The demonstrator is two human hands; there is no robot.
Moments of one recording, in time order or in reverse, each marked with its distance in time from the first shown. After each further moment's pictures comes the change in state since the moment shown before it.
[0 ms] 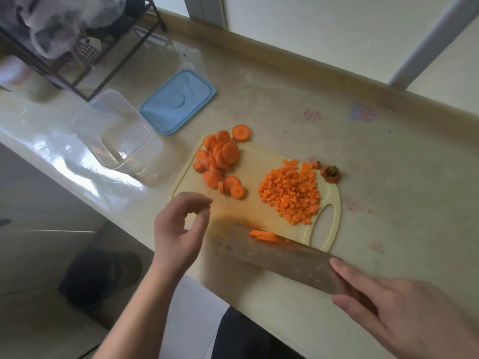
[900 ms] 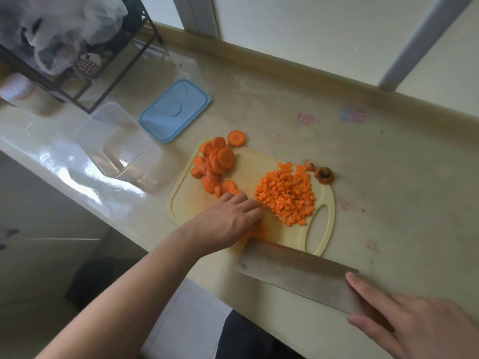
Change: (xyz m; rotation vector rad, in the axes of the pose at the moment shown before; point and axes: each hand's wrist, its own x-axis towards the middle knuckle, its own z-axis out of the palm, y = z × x) left_hand 0.045 -0.004 0.042 0.710 -0.893 0.653; right_hand -0.027 0.020 0.003 -0.115 -0.001 0.004
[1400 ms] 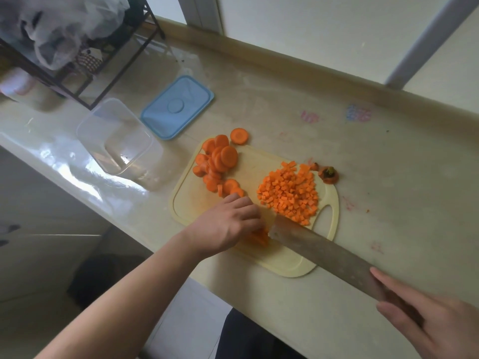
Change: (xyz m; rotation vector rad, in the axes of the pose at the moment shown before) left_hand -0.007 -0.007 0.012 -0.029 0.130 0.138; right_hand -0.012 0.015 -0.002 0.347 0.087 0.232
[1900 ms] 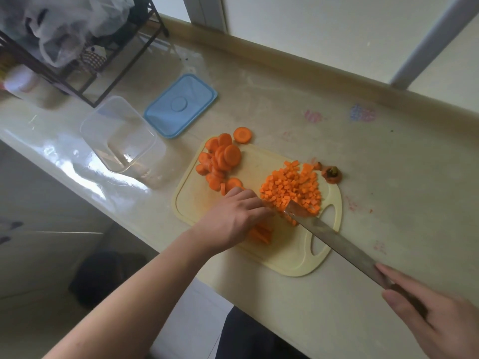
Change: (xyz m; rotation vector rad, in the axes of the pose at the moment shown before) left_hand 0.011 0.002 0.003 -0.029 0.123 -0.095; right_hand 0.008 -0.003 0.013 0.211 0.053 0.186
